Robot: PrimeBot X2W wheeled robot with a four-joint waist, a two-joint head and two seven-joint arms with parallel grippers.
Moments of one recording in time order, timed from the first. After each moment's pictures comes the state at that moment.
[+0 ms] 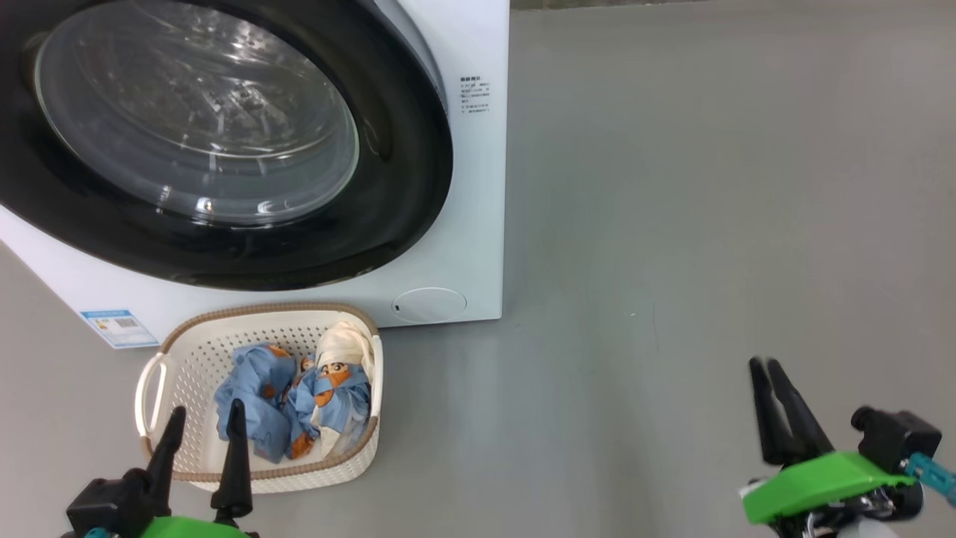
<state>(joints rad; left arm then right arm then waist) -0.02 0.10 -0.02 0.20 -0.32 -0.13 -0.26 -0.10 -0.09 -0.04 0.32 0.41 0.13 -0.25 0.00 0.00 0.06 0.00</state>
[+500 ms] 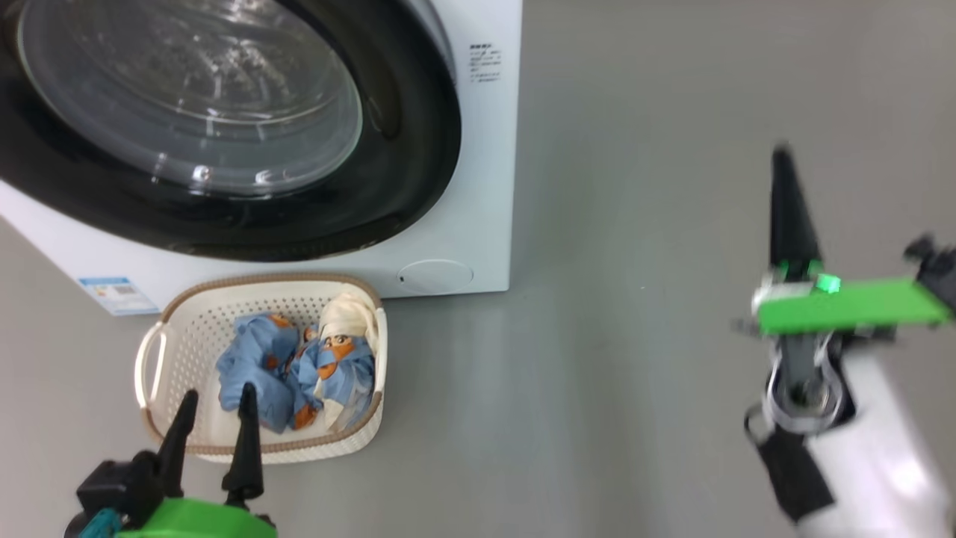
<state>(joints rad) -0.05 0.09 -0.05 0.21 -0.35 -0.13 -0.26 -0.44 -0.07 0.04 0.23 0.97 0.13 -0.26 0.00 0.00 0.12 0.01</state>
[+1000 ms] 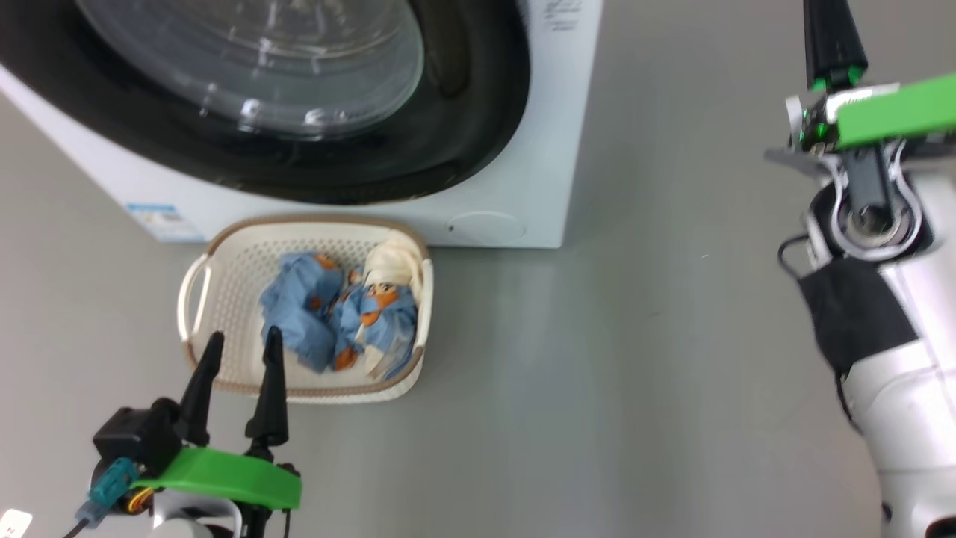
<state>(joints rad) -0.17 0.07 -0.10 0.21 -0.39 -0.13 -0.26 -0.85 -0.21 0.17 0.37 1.45 0.13 -0.12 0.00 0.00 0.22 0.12</state>
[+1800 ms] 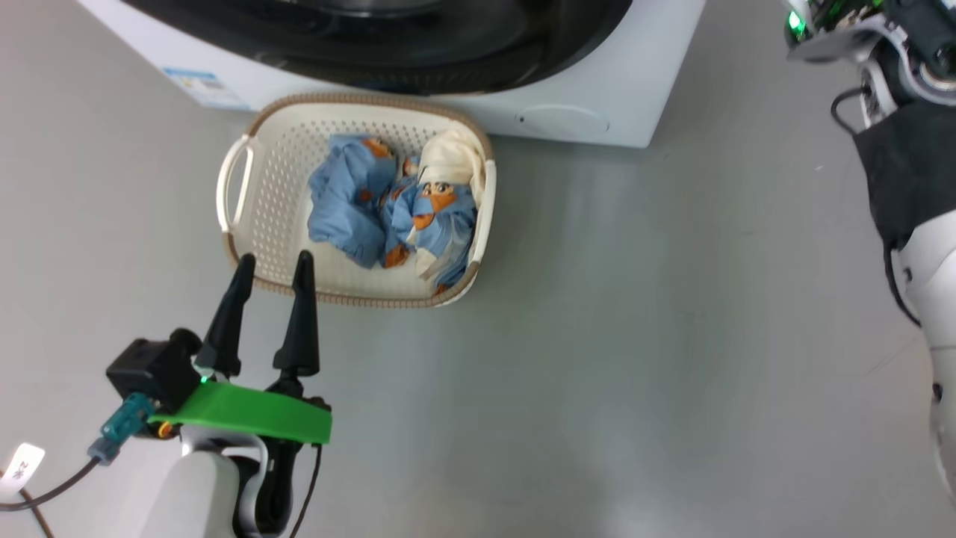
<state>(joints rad) -0.31 0.04 -0.16 0.20 -0.45 -0.13 -0.26 -1.19 -0.28 0.25 0.61 1.61 0.13 0.39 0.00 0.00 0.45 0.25</state>
